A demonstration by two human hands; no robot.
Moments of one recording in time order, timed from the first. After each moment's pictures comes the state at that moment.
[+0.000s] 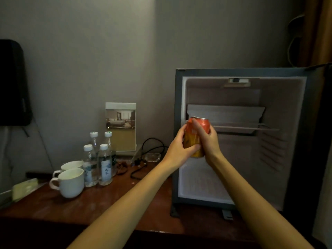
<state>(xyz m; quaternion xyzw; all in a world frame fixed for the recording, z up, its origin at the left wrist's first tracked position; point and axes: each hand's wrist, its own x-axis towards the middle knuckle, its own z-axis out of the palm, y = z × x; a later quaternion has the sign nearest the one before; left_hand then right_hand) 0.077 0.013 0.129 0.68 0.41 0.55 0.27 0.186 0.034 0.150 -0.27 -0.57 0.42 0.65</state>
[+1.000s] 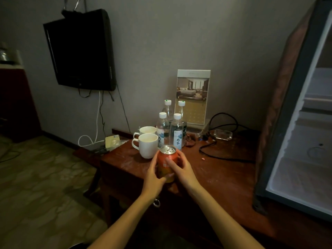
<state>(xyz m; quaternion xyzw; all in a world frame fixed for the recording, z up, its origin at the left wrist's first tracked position) -0.184 -0.047 -0.085 0.43 0.58 0.67 0.19 -0.080 0.020 -0.046 -0.21 -0.65 0.62 0.38</state>
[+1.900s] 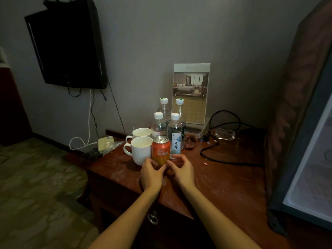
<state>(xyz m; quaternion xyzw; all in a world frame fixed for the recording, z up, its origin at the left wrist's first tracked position) -0.213 0.024 -0.081 0.29 0.77 0.57 0.05 -0.132 0.096 -0.088 -0.34 -0.68 0.45 0.47</state>
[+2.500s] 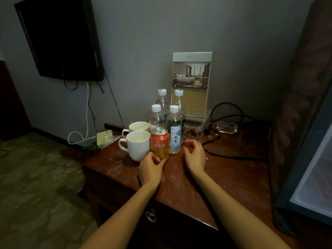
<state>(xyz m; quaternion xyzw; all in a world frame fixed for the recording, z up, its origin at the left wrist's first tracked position) -0.215 0.031 -0.079 0.31 0.79 0.53 0.04 -0.125 0.155 -0.084 -0.43 -0.72 0.27 0.48</state>
